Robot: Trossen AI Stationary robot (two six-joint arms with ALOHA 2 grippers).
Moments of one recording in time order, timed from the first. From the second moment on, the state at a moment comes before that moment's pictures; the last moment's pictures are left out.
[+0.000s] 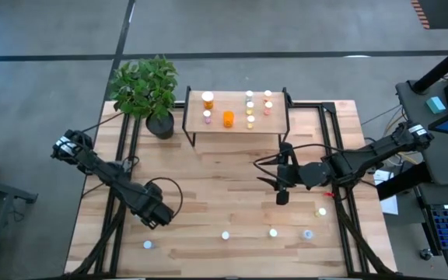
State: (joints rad) left arm -0.60 1.47 1.00 -1.35 0.25 -1.47; right arm 0.37 1.15 0.91 -0.20 0.52 -0.12
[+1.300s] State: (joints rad) left arm -0.68 1.47 0.86 -1.15 0.23 -1.51; right arm 0.37 1.15 0.91 -0.20 0.52 -0.12
